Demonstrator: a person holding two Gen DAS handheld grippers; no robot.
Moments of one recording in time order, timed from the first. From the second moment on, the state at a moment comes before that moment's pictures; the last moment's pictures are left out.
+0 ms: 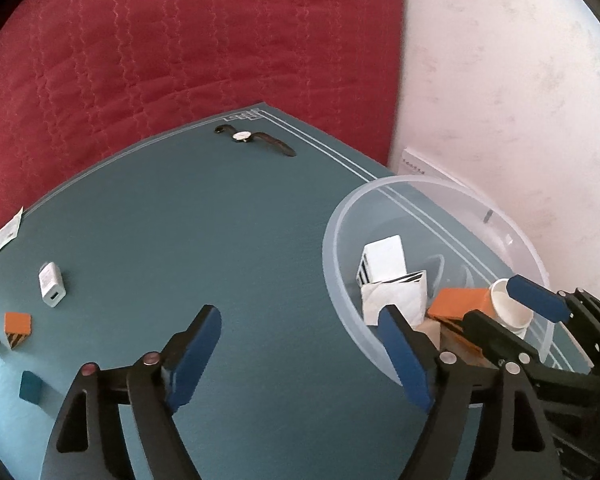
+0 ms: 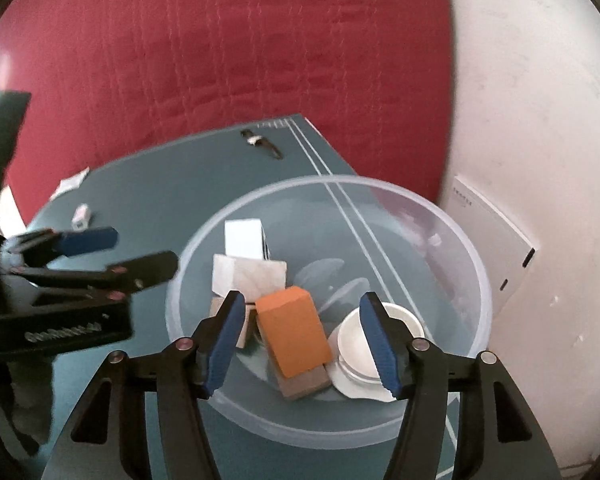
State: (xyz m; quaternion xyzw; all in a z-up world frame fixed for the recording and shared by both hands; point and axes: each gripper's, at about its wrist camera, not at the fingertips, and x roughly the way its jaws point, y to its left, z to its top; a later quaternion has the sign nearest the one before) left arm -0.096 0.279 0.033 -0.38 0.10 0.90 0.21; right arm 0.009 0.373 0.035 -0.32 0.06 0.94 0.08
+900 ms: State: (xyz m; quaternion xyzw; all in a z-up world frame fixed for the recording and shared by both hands) left arm -0.102 0.206 0.031 -0.38 0.07 0.92 0.11; right arm 0.016 0.367 0.051 -0.29 0.08 0.95 0.12
